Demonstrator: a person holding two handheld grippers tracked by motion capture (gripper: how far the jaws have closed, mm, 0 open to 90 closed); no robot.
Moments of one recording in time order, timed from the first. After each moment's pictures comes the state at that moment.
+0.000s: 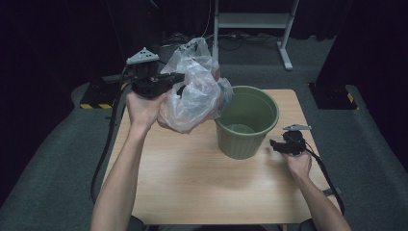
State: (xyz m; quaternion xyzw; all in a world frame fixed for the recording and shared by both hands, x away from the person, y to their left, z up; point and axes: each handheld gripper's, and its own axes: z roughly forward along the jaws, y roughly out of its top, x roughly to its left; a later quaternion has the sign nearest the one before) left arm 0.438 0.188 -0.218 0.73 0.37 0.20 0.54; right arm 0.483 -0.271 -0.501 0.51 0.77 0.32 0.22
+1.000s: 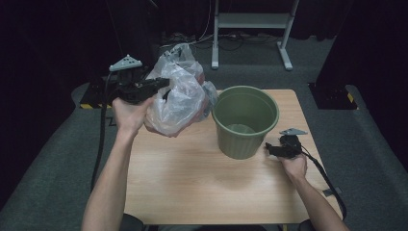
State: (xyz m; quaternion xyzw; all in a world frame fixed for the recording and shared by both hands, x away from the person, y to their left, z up) left arm 0.434 0.223 -0.235 0.72 0.40 0.20 0.53; right arm 0.482 -0.266 -0.523 0.50 0.77 0.34 0.23
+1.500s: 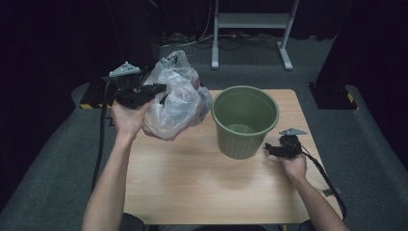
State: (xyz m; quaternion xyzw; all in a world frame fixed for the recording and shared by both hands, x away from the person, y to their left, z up) left arm 0.437 0.233 -0.255 0.71 0.42 0.20 0.53; right arm 0.482 -0.266 -0.523 0.50 0.77 0.34 0.22
